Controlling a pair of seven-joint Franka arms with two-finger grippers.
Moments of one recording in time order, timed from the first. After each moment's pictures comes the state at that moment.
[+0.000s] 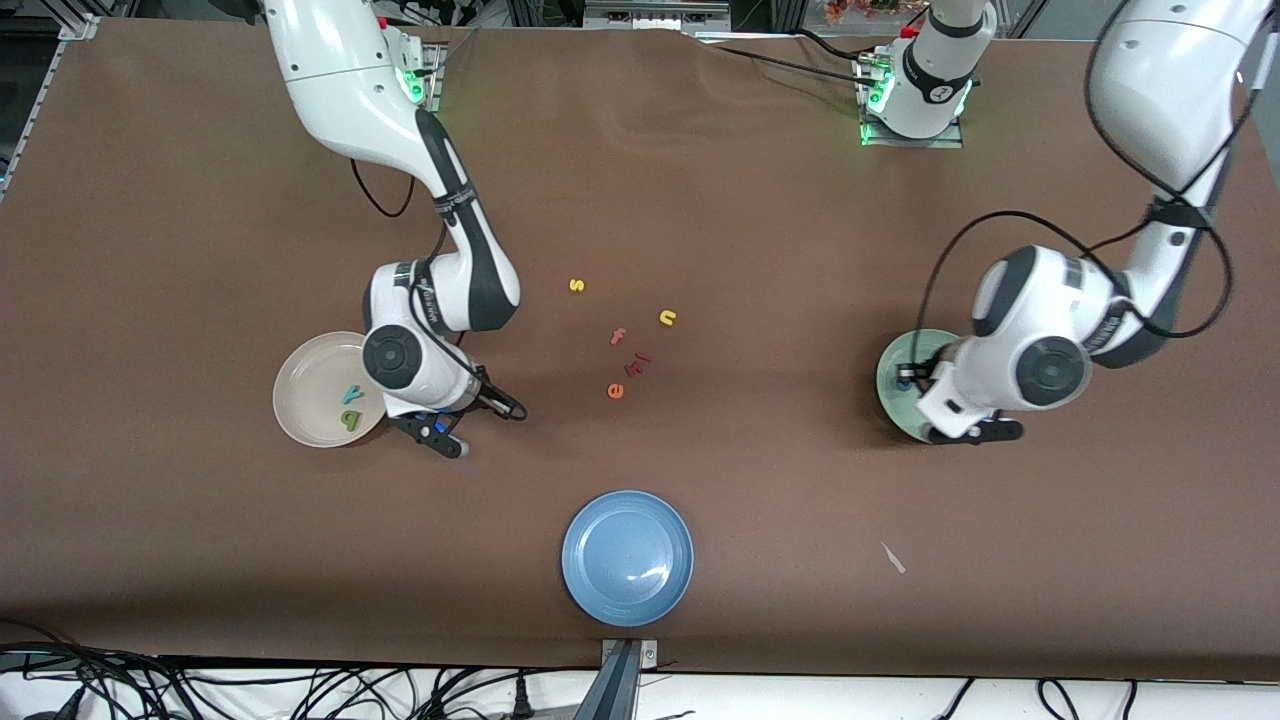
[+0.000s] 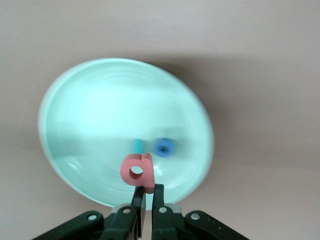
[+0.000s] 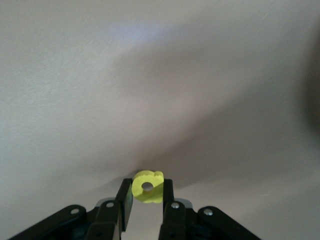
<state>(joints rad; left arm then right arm) 0.33 0.58 -0.48 -1.72 0.27 1.90 -0.30 0.67 0.75 -0.37 -1.59 0.42 2.16 0.57</state>
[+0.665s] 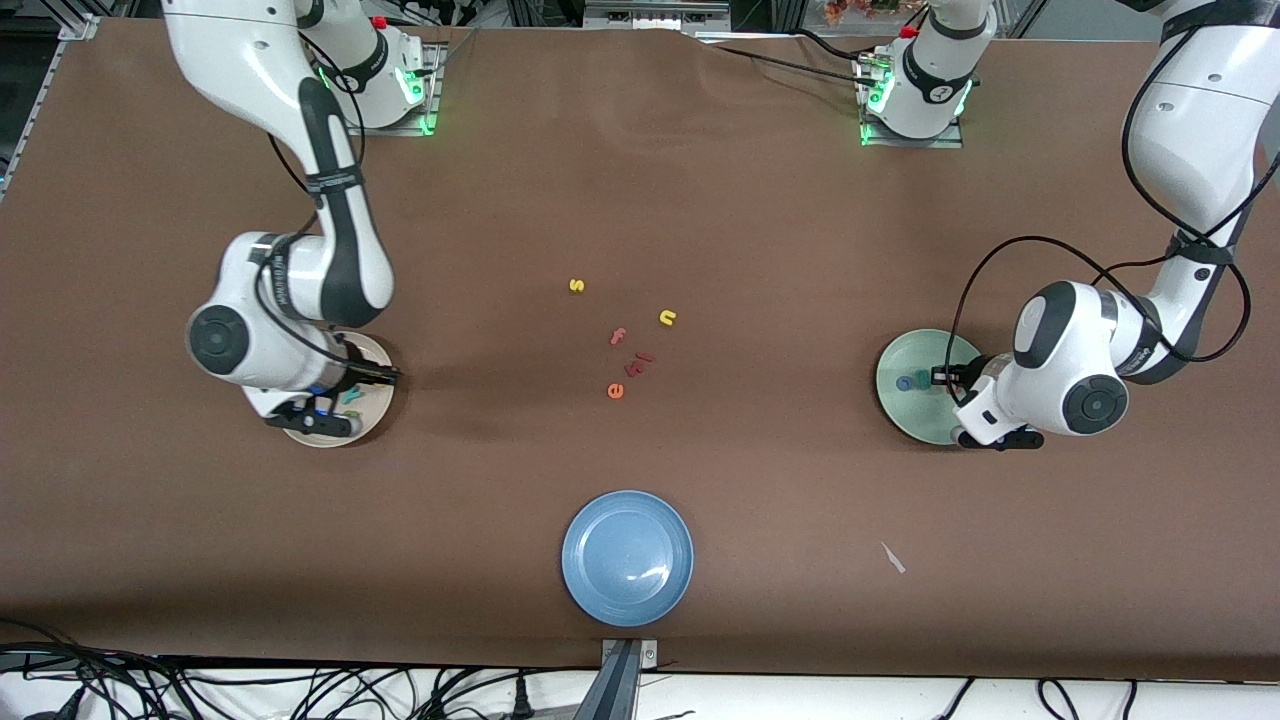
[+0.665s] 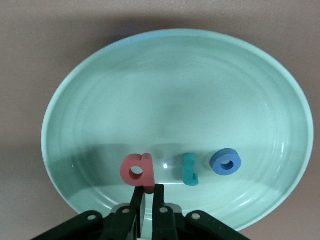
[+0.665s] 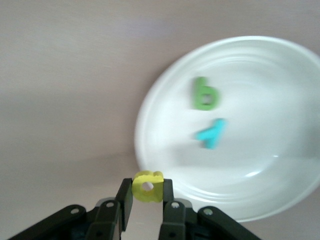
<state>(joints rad) 0.41 0.70 -0.48 -1.73 0.29 1.93 -0.21 0.65 0.56 -0.58 -1.84 0.42 2.11 -0.02</state>
